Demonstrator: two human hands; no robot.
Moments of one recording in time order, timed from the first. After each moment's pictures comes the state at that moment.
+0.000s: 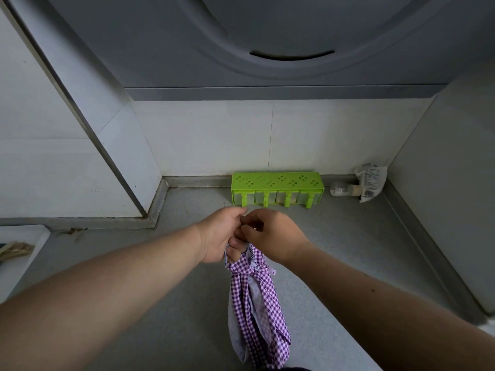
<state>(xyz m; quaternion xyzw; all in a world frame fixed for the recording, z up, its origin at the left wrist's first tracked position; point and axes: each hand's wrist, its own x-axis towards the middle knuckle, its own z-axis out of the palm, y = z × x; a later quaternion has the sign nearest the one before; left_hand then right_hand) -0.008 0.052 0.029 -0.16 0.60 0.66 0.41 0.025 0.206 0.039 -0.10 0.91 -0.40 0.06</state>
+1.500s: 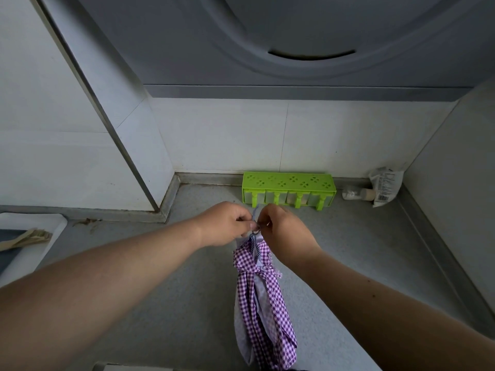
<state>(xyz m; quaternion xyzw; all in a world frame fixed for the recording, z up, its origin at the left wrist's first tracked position) -0.011 0.021 0.045 0.12 0.93 0.31 0.18 0.014 0.208 0.011 -0.14 0.93 -0.33 -0.04</state>
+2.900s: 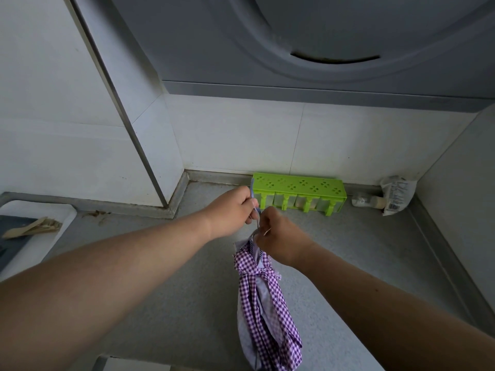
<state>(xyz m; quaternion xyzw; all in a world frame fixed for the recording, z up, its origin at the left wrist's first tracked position) -0.018 0.017 0.055 0.04 0.89 0.44 0.13 0.009 0.185 0.019 -0.13 0.91 -0.36 0.12</state>
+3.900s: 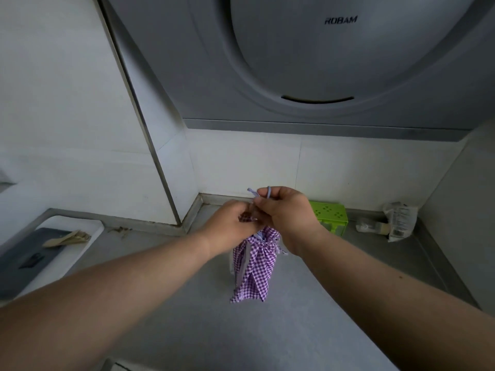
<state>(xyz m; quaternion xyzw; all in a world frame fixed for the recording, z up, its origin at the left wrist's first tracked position) 0.041 0.037 0.105 0.08 0.89 0.44 0.01 0.010 0.186 0.107 0.01 0.63 -0.77 0.09</state>
